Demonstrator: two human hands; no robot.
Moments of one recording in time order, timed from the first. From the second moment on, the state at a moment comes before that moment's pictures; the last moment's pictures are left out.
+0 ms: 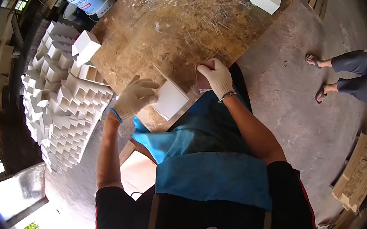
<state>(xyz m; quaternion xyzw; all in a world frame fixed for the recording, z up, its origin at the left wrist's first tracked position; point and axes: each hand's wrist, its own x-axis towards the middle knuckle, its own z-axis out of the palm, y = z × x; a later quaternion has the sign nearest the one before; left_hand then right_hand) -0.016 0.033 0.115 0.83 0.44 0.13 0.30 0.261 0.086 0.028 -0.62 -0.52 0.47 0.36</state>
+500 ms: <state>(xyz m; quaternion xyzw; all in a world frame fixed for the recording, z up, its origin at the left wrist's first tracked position) 0.044 0.016 0.061 0.53 0.69 0.43 0.23 0.260 0.050 0.067 -0.47 -0.38 0.72 0.34</state>
